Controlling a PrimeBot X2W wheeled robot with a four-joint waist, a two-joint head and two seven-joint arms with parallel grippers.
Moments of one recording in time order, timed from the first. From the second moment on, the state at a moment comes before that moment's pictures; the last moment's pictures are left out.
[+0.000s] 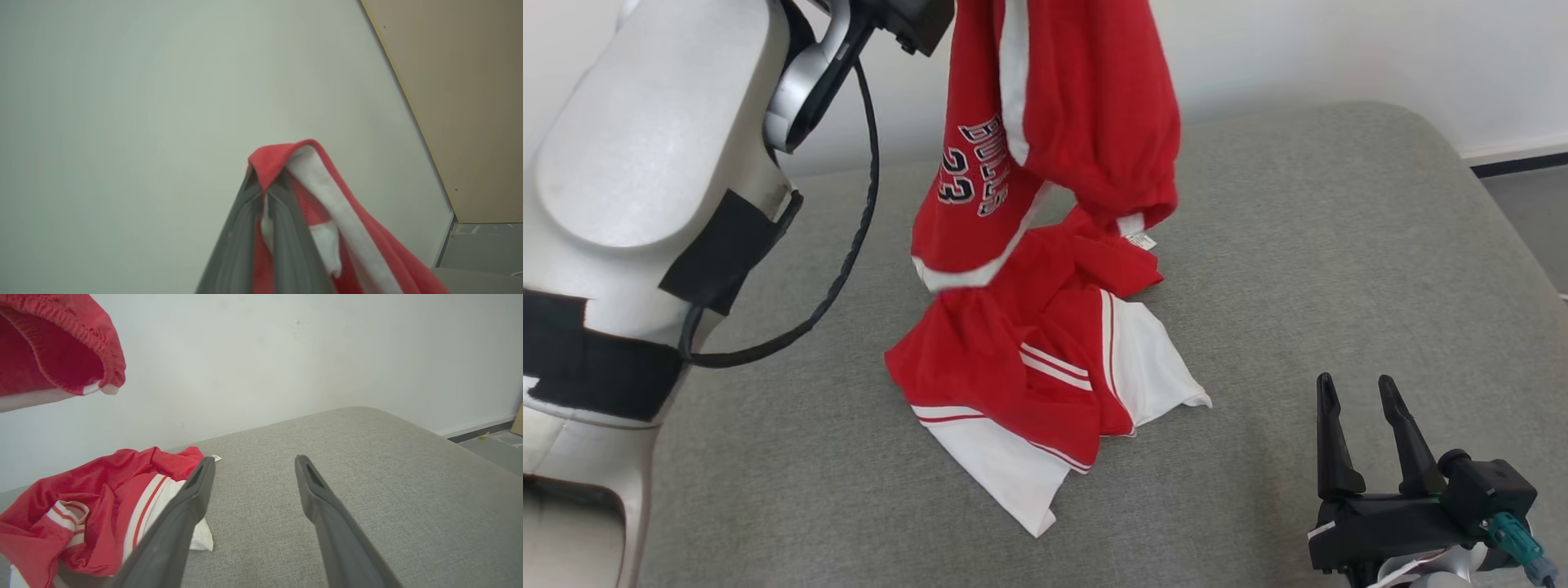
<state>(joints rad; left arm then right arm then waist) -1.39 0.27 -0.66 0.50 -0.48 -0.13 -0.16 -0.12 -0.05 -0.01 0.25 0.24 0.13 -0.26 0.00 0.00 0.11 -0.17</state>
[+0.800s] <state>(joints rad) -1.25 0.42 -0.58 0.55 -0.55 -0.09 -0.23 -0.13 -0.05 -0.05 0.13 0.15 0.13 -0.26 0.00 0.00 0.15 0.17</state>
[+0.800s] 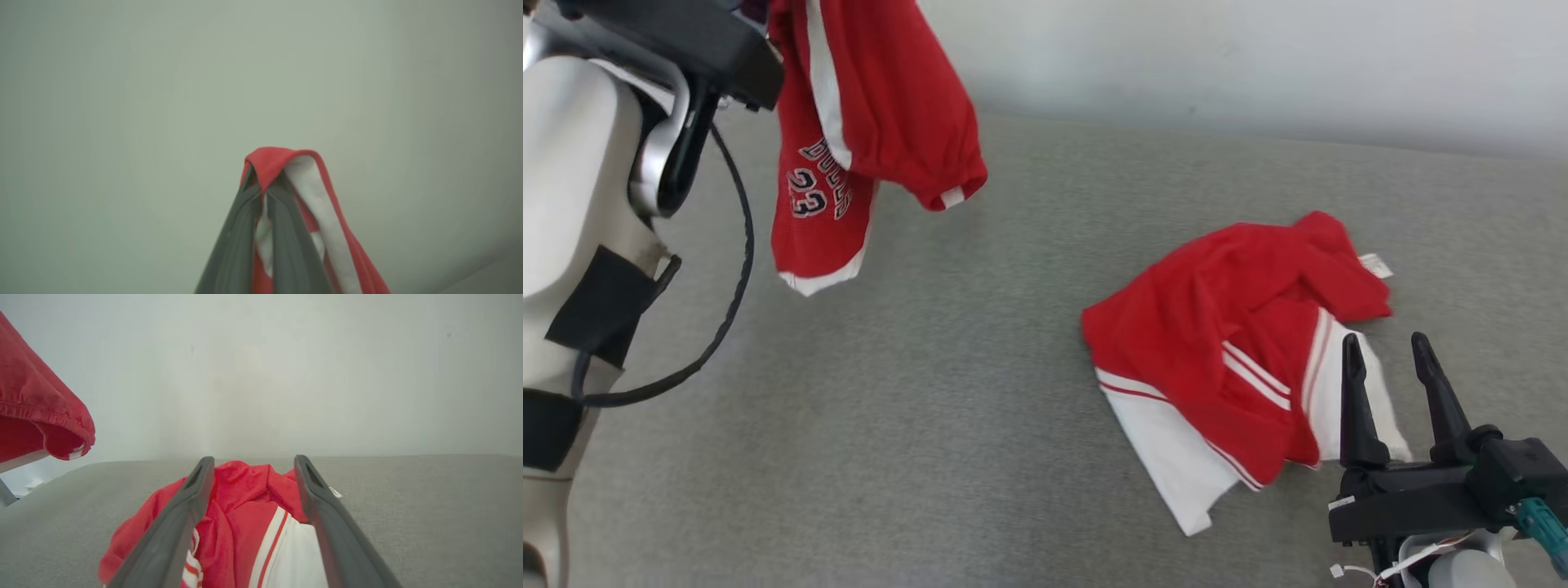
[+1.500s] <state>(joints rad) -1.19 0.58 -0.47 0.64 -0.56 -0.06 -0.26 -0.15 -0.05 -0.06 -0.03 0.07 0.13 -0.16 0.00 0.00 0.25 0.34</state>
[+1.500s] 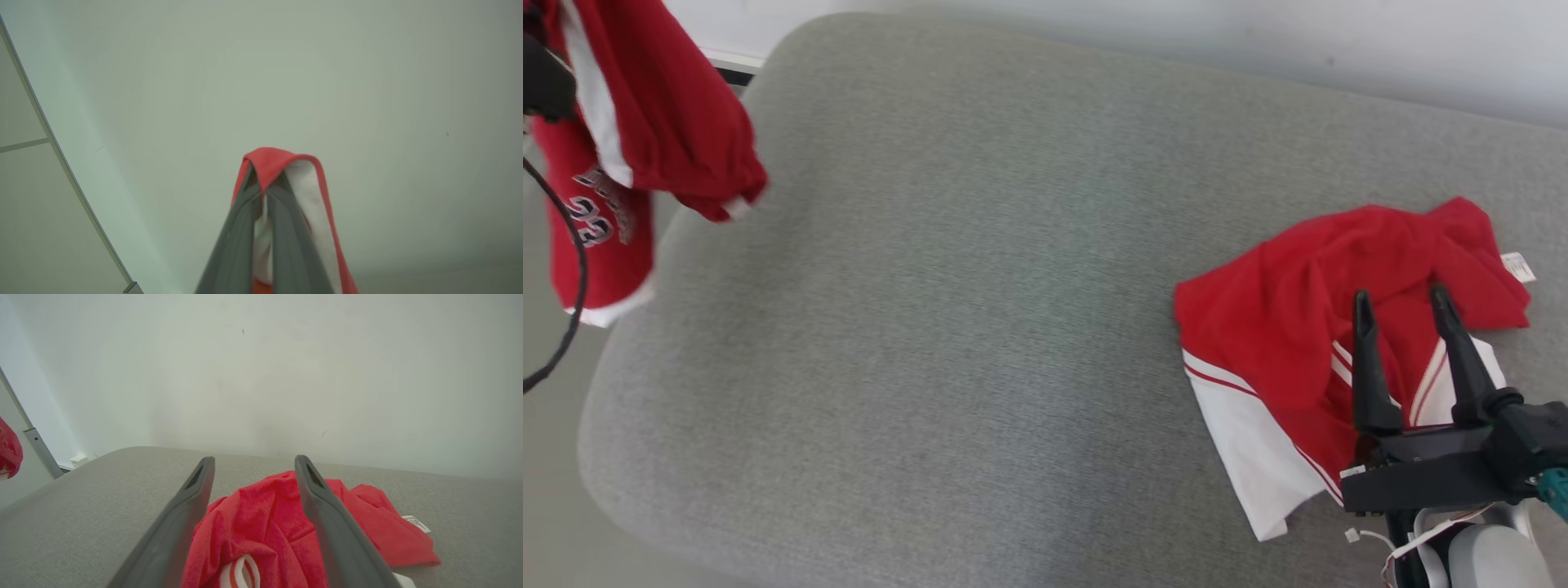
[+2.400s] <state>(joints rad) -0.93 0.51 -0.36 0.98 -0.61 -0.09 -0.26 -0.16 -0.08 -0.06 -0.18 0.04 0.13 -0.08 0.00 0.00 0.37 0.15</state>
